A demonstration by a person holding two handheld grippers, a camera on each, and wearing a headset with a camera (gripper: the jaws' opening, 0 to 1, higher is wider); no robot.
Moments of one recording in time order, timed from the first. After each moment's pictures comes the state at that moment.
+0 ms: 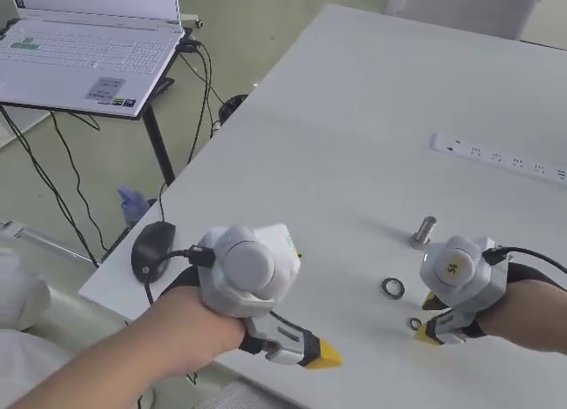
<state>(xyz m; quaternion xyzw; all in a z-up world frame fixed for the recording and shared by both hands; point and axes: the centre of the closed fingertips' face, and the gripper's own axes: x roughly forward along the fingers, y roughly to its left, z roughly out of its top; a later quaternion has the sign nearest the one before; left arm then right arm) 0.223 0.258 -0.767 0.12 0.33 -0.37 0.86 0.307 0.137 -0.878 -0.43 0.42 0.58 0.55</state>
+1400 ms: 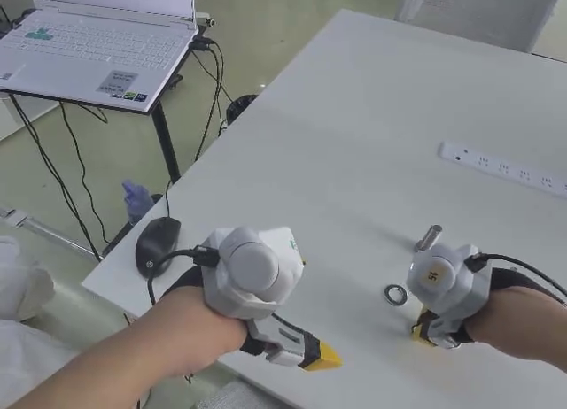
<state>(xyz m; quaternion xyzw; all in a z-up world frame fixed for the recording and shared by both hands) 0.221 0.259 -0.769 0.11 0.33 -0.37 0.86 0.304 0.139 -0.878 -0.45 0.44 0.56 0.54</state>
